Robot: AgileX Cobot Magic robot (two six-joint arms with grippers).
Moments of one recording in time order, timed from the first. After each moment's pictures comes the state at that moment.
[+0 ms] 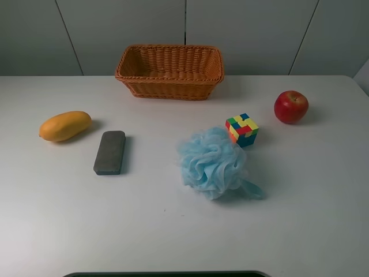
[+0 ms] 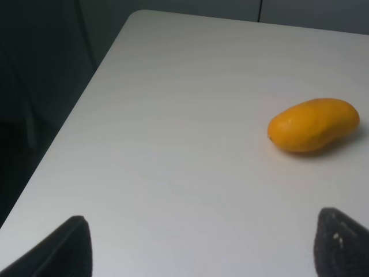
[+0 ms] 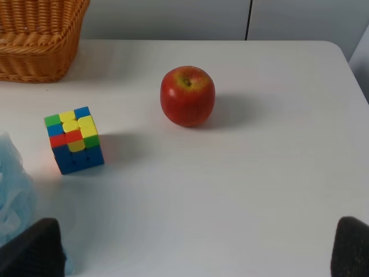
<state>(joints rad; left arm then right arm) 0.07 0.00 -0.51 0.18 1.10 -0.20 0.05 0.00 -0.51 -0.06 1.10 0.03</state>
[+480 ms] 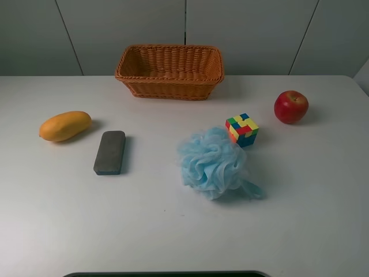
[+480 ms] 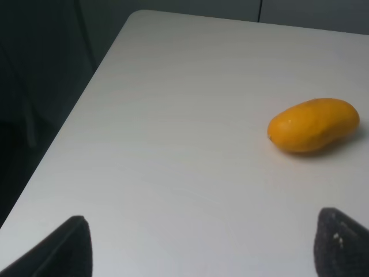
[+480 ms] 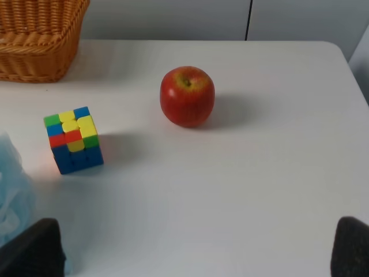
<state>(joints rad) 0.07 0.00 -0.51 0.18 1.10 -0.20 0.05 0.00 -0.51 -0.06 1.10 0.01</state>
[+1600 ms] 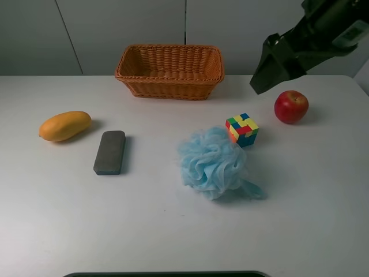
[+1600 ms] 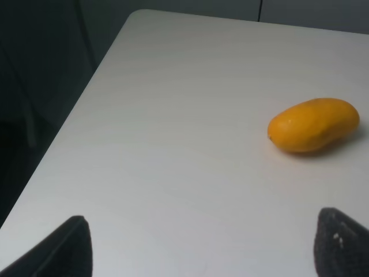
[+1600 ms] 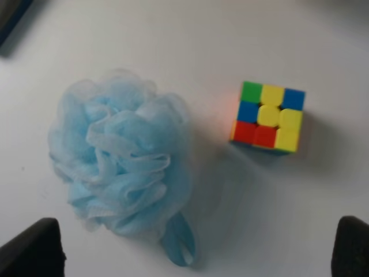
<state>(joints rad) 0.07 0.00 -0.51 0.18 1.10 -0.20 0.43 1.36 -1.14 0.14 1.08 -0.23</state>
